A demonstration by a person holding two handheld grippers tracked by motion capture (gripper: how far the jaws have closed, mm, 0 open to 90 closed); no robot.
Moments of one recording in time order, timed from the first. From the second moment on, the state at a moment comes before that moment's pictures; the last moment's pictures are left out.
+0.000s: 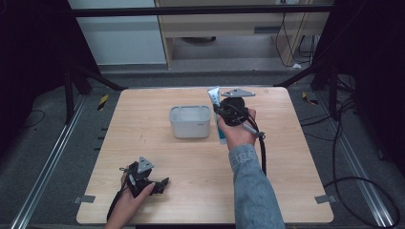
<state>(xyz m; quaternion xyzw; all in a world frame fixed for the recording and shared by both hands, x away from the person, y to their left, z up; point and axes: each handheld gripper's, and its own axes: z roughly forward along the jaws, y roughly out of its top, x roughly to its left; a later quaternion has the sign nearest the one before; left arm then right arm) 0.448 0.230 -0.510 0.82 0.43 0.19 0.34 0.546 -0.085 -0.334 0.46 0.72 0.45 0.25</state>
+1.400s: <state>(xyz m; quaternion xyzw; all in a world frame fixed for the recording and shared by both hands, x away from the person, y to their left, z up) 0.446 0.230 -0.509 0.82 0.43 0.19 0.34 0.562 -0.034 -0.291 0.44 0.69 0.49 0.29</state>
